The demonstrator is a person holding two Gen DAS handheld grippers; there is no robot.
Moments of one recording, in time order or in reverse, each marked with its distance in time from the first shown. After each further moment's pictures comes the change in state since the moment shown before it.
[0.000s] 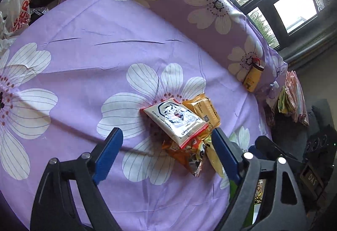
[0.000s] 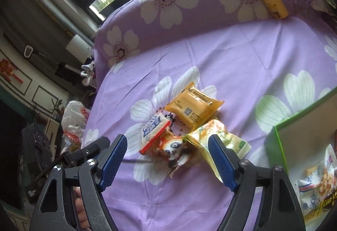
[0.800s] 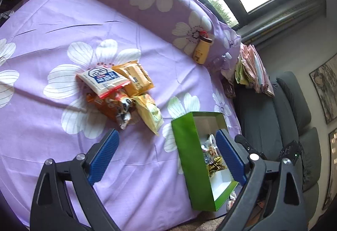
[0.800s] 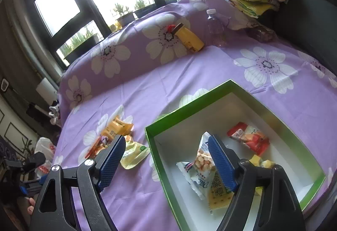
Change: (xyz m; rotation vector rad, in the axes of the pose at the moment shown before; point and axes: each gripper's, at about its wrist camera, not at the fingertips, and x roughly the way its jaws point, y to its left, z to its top) left arm -0.039 -0.078 -0.058 0.104 0.091 -0.225; right arm -0.137 -0.091 -0.066 0.124 -0.331 -0.271
